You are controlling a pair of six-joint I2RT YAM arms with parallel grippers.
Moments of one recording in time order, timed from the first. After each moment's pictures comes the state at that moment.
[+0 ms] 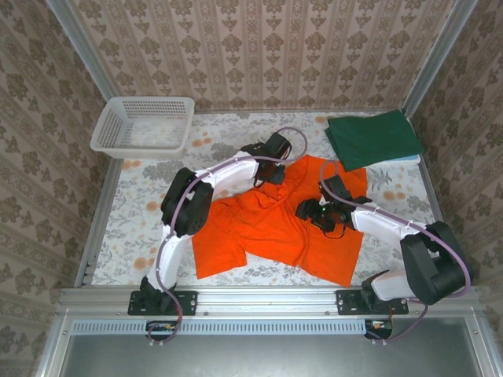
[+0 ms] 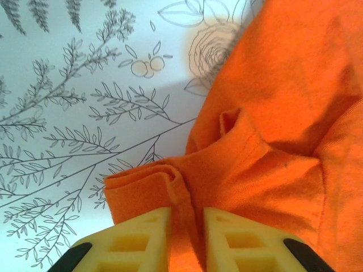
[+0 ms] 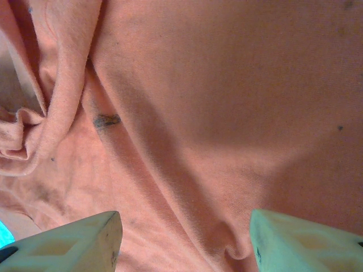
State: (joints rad) left arm -0.78 2.22 1.79 -0.66 -0.08 -0.32; right arm 0.38 1.38 0.65 -0.32 -0.27 0.84
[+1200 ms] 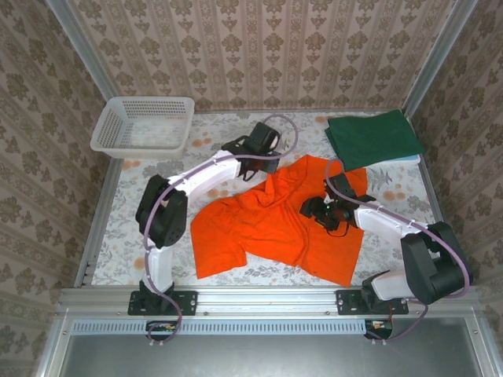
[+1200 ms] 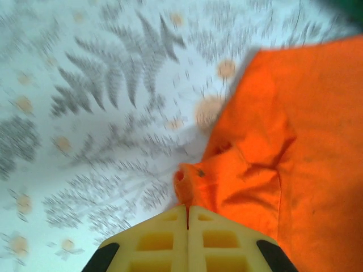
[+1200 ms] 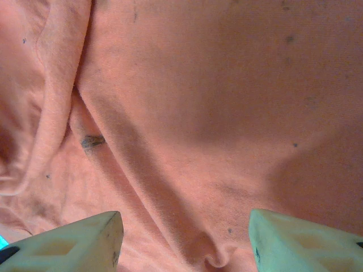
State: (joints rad) left arm -0.75 1.97 1.64 -0.50 -0.10 -0.22; right arm 0.32 1.38 0.65 -0.34 -0.27 0.84
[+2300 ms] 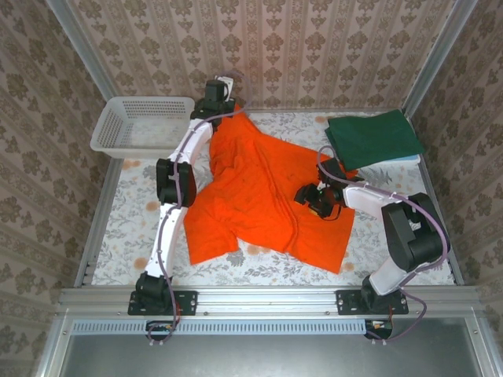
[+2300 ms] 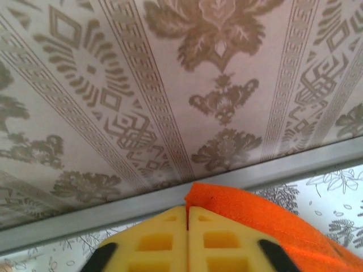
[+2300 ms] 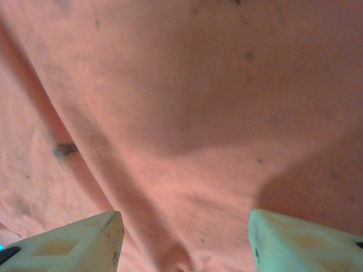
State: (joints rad) left arm -0.32 2.70 2.60 -0.36 -0.12 0.11; right arm 0.29 1.62 0.86 -0.35 -0.30 0.83
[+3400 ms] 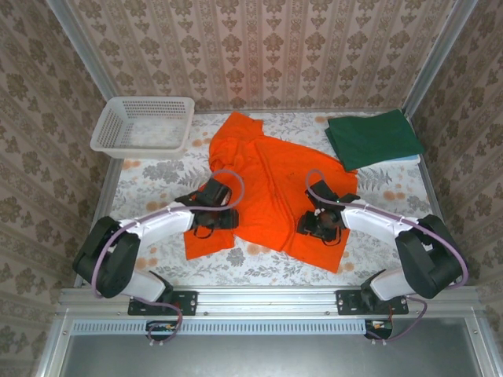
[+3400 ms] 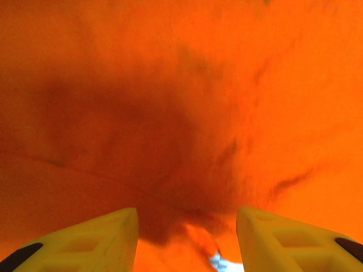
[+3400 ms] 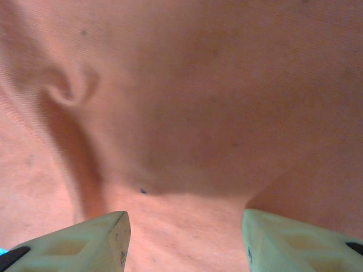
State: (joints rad) left arm -0.69 1.44 0.72 -0.41 0.06 -0.56; right arm 0.50 1.43 0.72 -0.62 -0.12 0.79
